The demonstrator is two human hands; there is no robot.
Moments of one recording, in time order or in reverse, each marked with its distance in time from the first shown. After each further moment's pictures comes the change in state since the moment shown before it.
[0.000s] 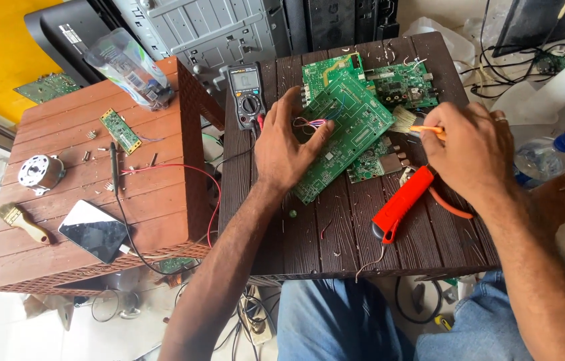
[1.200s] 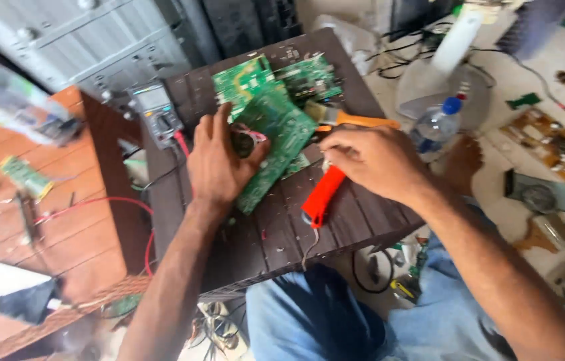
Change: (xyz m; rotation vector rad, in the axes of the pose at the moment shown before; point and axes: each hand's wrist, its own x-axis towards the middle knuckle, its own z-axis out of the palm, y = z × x) left_hand -0.004 0.029 0.005 0.165 -0.172 -0.043; right_hand -0.029 -0.037 -0.075 0.443 -0.175 0.097
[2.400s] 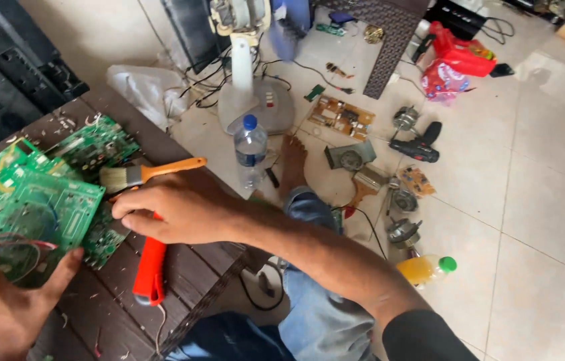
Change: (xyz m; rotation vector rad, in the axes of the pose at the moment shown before) left_hand -0.013 -0.010 0.017 -0.027 0.086 0.448; right_hand -0.013 0.001 -0.011 0.162 0.185 -0.158
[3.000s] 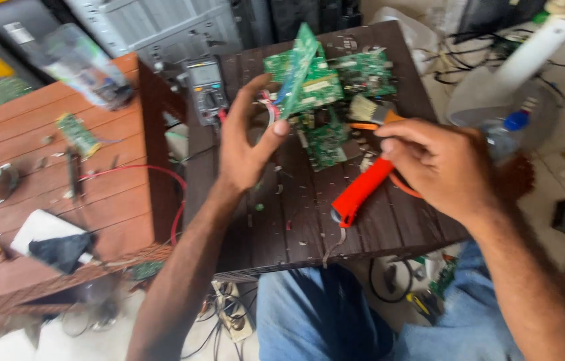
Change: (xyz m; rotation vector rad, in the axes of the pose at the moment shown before) left_hand 0.011 0.003 -0.041 -0.766 0.111 -0.170; right_hand 0.007 -0.014 -0.005 0.024 -0.054 0.039
